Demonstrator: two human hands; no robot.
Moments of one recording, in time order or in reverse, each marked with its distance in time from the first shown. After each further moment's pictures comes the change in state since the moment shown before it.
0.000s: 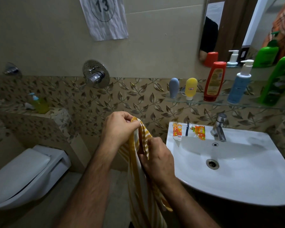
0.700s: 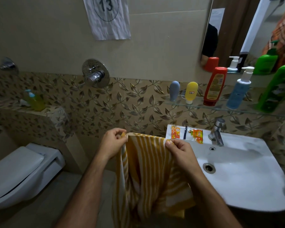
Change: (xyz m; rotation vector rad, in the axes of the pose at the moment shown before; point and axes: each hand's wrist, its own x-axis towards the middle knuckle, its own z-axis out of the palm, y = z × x) left_hand 0.013 -0.079 0.019 -0.124 -0.156 -0.128; right_hand 0.029 0.033 -0.061 0.684 -0.248 0.560
